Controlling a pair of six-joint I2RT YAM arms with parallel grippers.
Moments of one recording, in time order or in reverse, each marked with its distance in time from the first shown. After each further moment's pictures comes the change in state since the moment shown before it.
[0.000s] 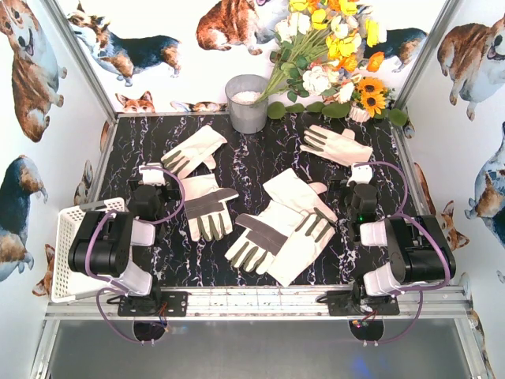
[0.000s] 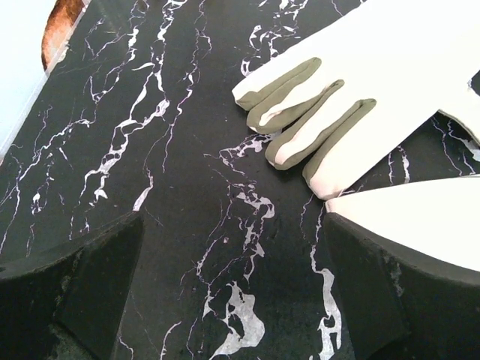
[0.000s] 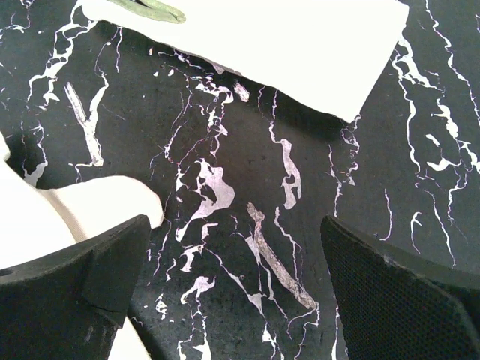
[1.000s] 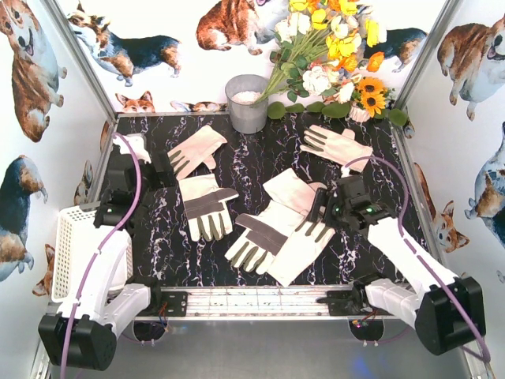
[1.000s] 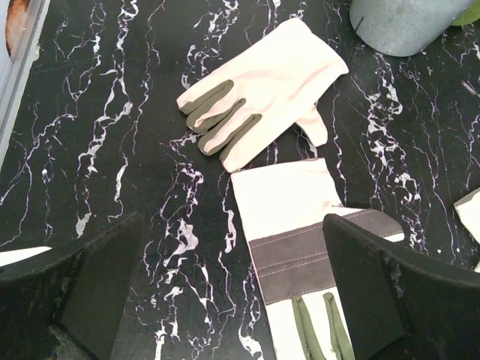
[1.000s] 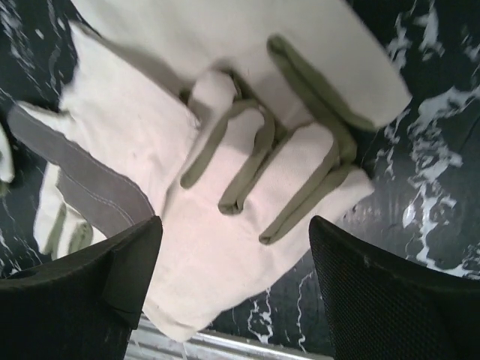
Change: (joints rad) left arm -0.060 -0.632 0.521 -1.333 0.084 -0.220; right arm 0.251 -0.450 0.361 -1.421 -0.173 0.533
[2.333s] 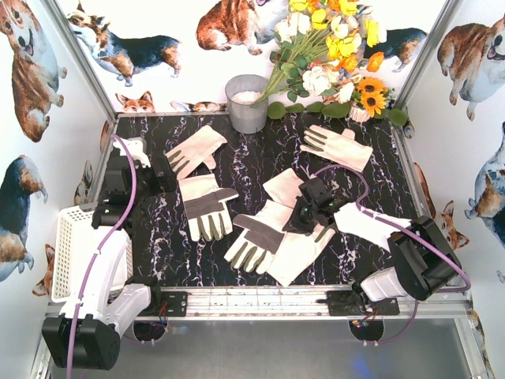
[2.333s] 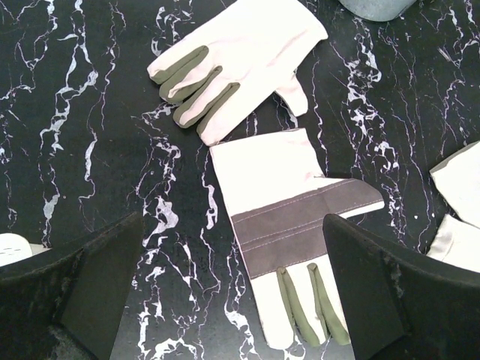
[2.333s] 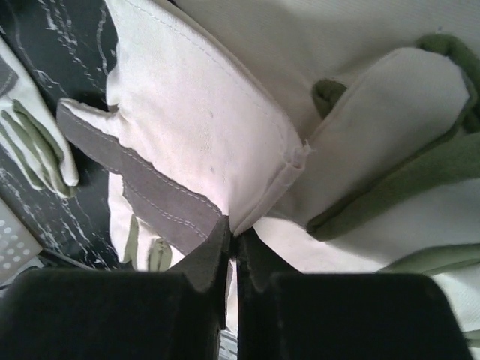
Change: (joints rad) left arm 0.060 -0.008 -0.011 -0.066 0.148 -0.021; right arm 0.240 0.382 0.012 0.271 -0.103 0.365
